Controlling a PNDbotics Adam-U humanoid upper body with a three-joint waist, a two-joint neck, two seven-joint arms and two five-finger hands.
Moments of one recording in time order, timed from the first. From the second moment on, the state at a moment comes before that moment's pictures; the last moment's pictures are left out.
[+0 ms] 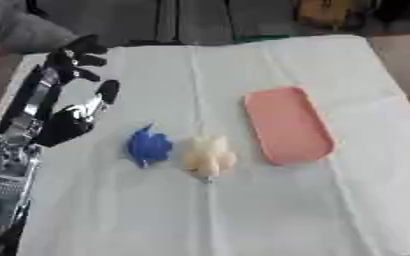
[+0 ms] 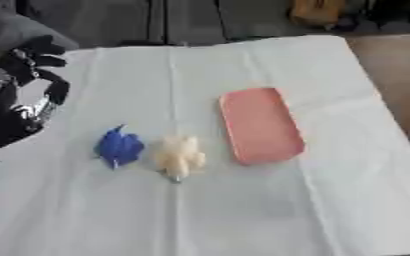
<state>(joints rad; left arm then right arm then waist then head) -0.16 0.33 0.10 -1.98 -0.32 -0.11 -0.20 -0.18 -0.40 -0.17 -1.98 -0.25 -0.09 0.26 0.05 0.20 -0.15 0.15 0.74</state>
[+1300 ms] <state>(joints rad) -0.09 0.62 0.10 -1.98 -0.66 -0.26 -0.43 -0.18 -0.40 -0.18 -1.98 -0.24 -0.09 0.25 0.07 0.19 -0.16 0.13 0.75</state>
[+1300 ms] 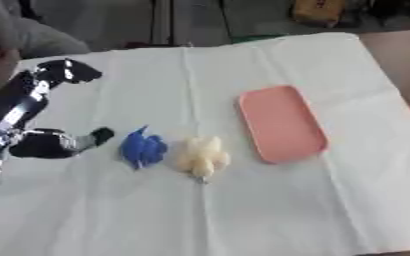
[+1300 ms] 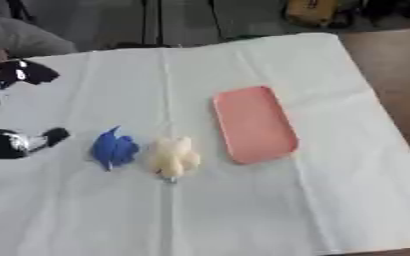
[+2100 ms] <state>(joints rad) -0.22 0.57 0.01 -1.73 -0.84 -0.26 -0.60 -0.18 -0.40 -0.18 -1.98 -0.24 -0.09 0.26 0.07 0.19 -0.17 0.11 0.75</state>
